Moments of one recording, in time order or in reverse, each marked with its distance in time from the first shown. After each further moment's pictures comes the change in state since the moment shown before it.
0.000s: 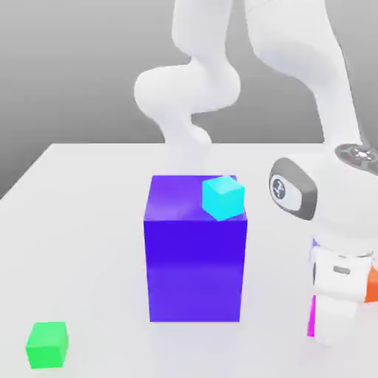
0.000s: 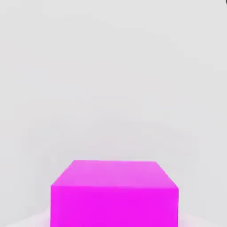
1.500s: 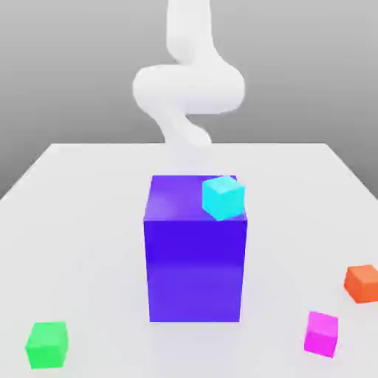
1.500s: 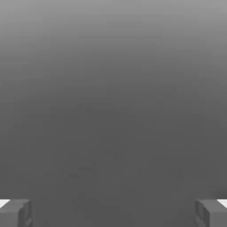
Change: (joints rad) arm -0.370 -0.972 -0.069 0.120 0.003 -0.393 0.669
